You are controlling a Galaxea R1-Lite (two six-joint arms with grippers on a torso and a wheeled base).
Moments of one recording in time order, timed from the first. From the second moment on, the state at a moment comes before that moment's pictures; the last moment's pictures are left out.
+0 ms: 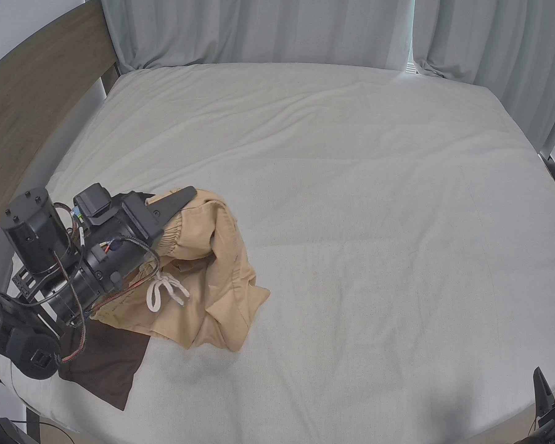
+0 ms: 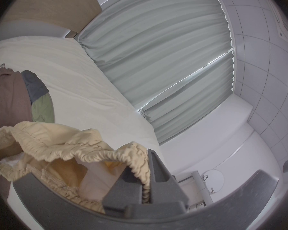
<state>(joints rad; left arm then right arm) -0.42 1.66 -0.50 -1.27 -0.21 -0.82 0.00 0.02 -0.02 0.00 0.02 0.00</state>
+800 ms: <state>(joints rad) -0.70 1.79 -0.69 -1.27 -0.03 -0.93 0.00 0.02 -0.02 0.00 0.02 0.00</state>
